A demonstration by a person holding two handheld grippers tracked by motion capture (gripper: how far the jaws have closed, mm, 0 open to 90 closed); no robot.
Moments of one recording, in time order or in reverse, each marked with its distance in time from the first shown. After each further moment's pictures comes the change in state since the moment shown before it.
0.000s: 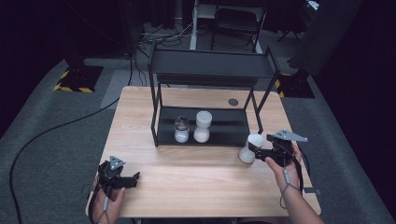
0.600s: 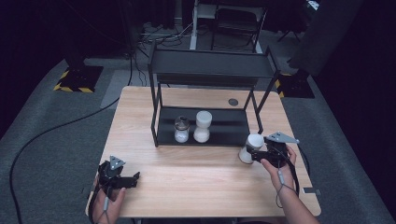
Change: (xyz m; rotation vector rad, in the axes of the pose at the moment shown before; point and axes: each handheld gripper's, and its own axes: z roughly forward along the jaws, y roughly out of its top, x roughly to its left) left arm 0.000 0.000 0.000 0.000 0.000 0.000; right arm 0.008 -0.006 0.020 0.053 -0.052 -0.040
